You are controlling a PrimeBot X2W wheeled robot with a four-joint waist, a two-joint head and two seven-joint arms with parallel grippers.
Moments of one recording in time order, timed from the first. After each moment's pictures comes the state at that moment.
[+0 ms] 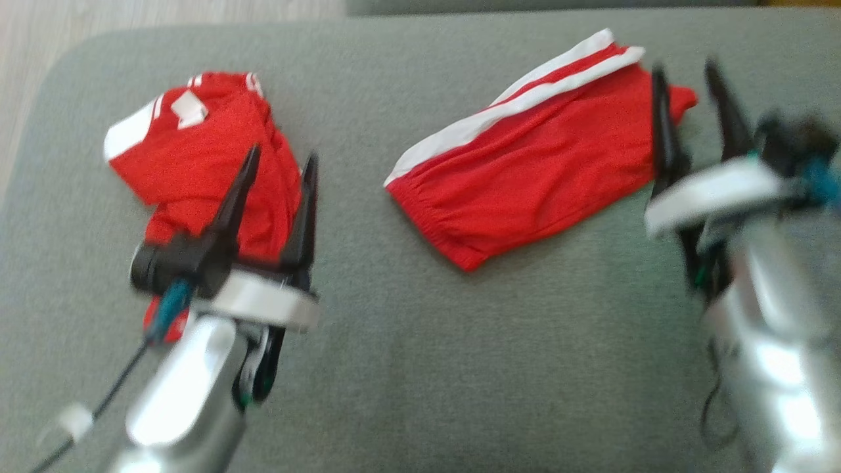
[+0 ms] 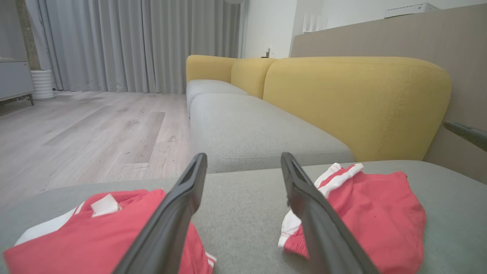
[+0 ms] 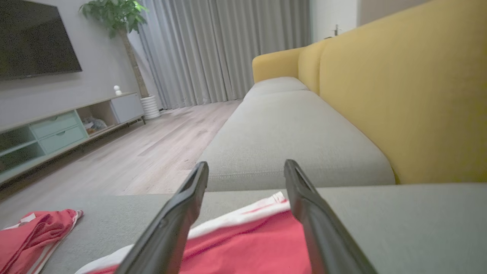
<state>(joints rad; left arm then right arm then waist) -0.49 0.27 -0.57 0.30 -0.53 0.10 -0.26 -0.66 -0.16 0.15 0.67 0.29 0.13 -0.25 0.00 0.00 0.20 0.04</state>
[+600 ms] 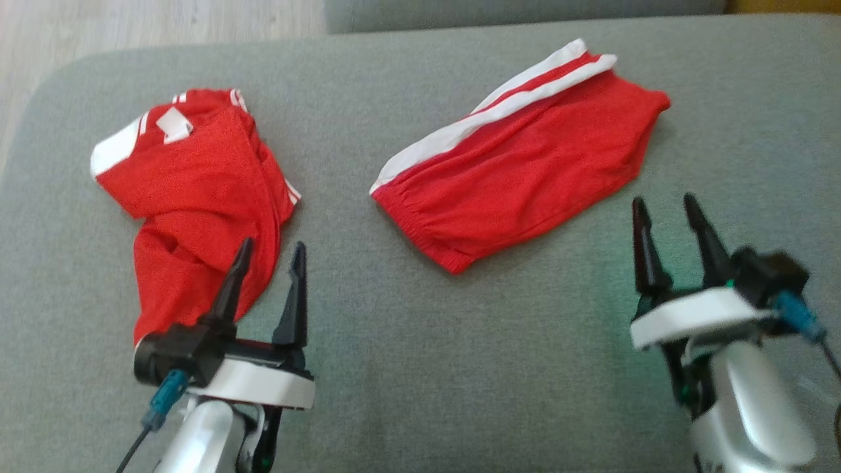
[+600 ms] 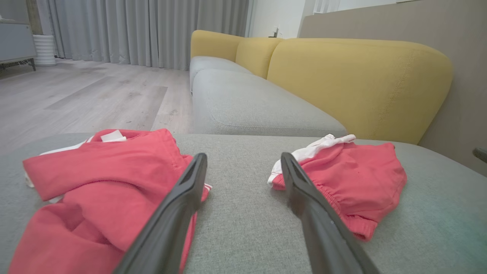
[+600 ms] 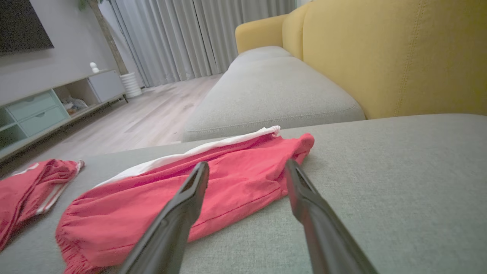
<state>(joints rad) -0.18 0.17 -0.34 0.24 -0.37 -0.01 -0.26 -0.24 -0.05 0.03 0.37 0.19 0.13 -0.20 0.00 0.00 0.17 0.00</state>
